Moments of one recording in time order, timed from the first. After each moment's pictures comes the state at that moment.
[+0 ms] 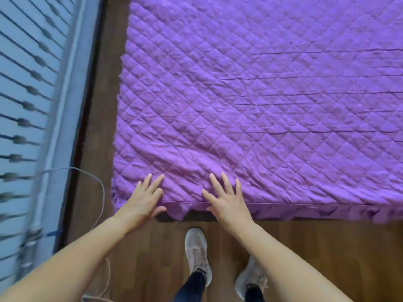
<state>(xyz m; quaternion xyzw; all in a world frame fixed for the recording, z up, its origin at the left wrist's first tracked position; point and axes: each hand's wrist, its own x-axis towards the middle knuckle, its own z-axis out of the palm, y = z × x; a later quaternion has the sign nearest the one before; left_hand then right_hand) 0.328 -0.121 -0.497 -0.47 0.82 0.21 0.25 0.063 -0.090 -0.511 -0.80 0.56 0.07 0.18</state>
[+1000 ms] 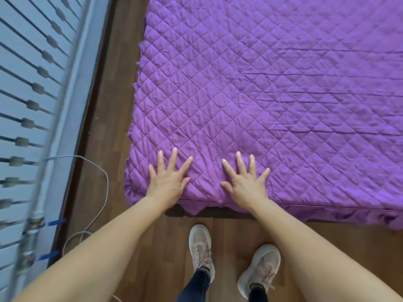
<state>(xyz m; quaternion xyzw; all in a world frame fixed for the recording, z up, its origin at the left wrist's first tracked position) 0.315 -0.137 -0.515 -0.63 0.74 0.18 0.19 0.084 -0.135 -0.520 -0.73 0.63 0.15 0.23</state>
